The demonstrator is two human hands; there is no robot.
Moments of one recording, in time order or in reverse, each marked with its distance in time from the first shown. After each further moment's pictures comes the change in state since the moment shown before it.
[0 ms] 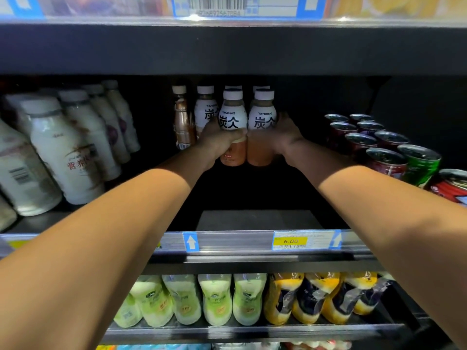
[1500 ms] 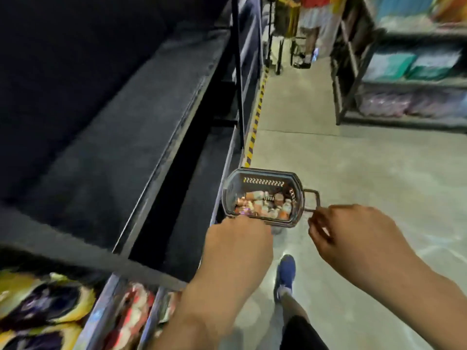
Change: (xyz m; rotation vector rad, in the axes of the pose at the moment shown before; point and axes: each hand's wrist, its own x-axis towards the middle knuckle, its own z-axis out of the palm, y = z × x) left_hand -0.450 0.040 0.410 0.900 -1.338 1.126; right_hand -0.542 0.205 -0.332 -1.078 0.302 1.109
